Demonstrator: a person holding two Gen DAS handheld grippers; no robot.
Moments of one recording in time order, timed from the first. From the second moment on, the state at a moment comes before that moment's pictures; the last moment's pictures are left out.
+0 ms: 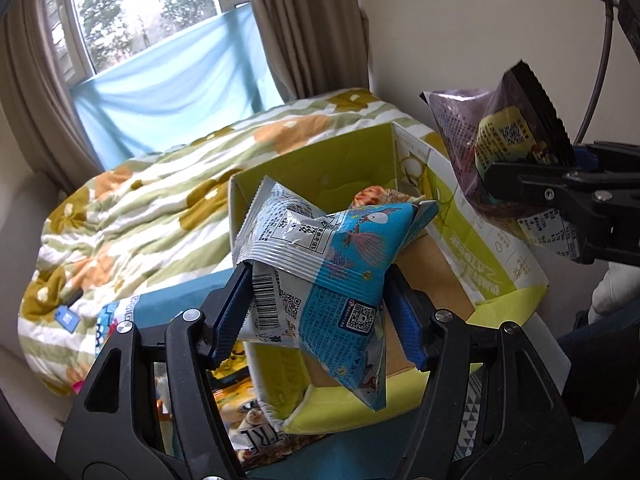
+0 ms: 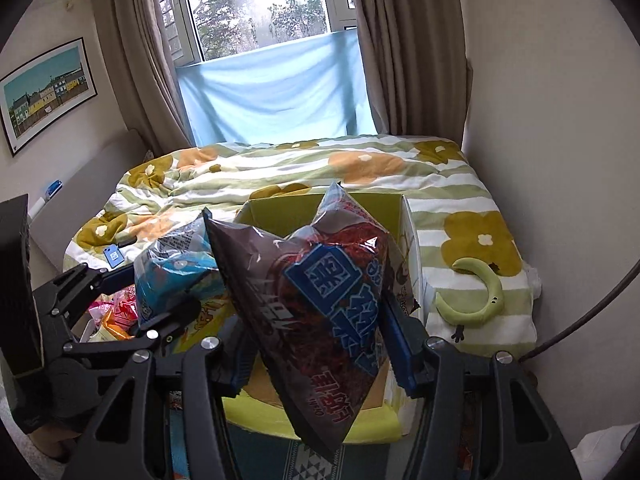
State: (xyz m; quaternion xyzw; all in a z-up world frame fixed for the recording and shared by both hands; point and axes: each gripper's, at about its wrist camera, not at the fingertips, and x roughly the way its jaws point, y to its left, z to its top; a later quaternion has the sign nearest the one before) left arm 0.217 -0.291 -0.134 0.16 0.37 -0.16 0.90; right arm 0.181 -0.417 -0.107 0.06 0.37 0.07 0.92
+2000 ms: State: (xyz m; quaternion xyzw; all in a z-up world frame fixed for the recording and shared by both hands) left arm 0.153 -0.172 -0.085 0.04 0.39 -0.04 0.92; right arm 0.195 -0.424 -0.123 0.02 0.40 0.10 0.91
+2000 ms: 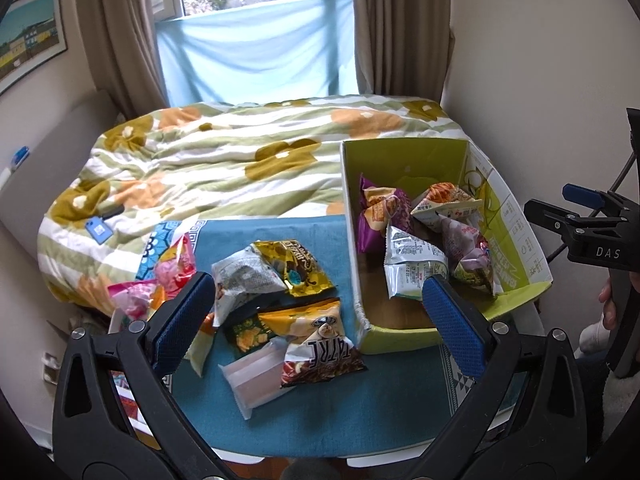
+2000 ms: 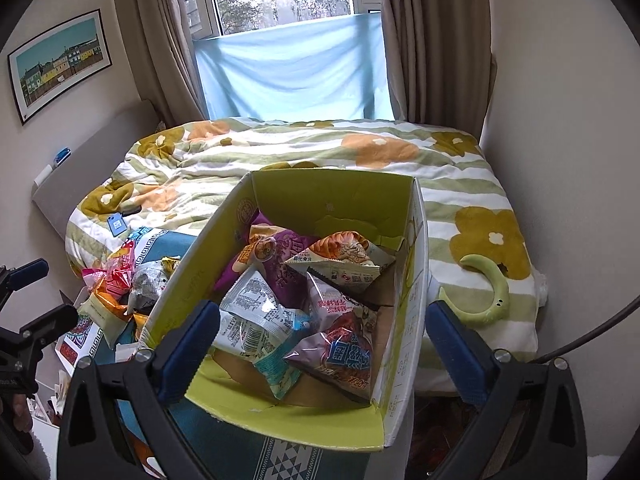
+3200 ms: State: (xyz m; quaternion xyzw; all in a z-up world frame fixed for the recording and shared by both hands) left arm 0.102 0.078 -0.119 0.07 0.37 -0.13 0.92; right arm 0.098 -0.206 -0.111 0.10 0.36 0.01 0.93
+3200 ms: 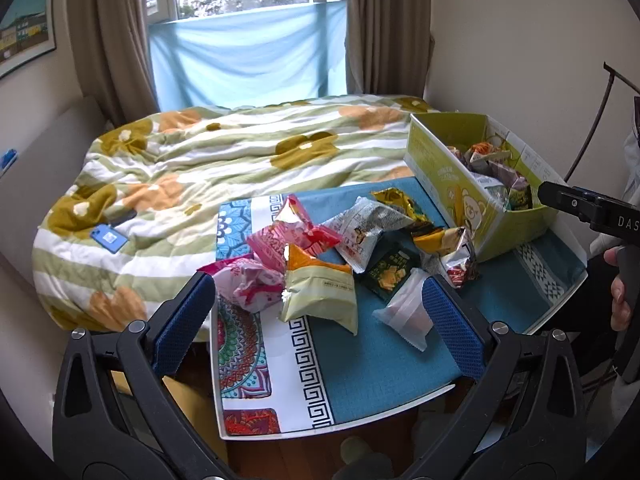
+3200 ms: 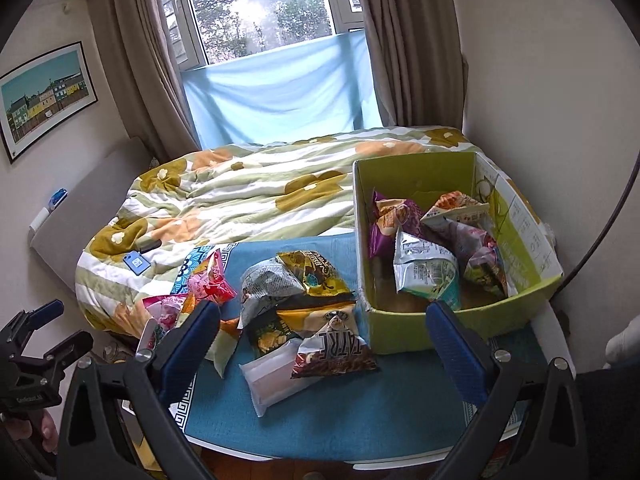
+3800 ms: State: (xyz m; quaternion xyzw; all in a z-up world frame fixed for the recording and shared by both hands) left arm 0.169 0.023 -0.251 0.19 0.37 -0.06 0.91; right arm 0.143 -0.181 -0.231 0.11 0.41 -0.03 0.90
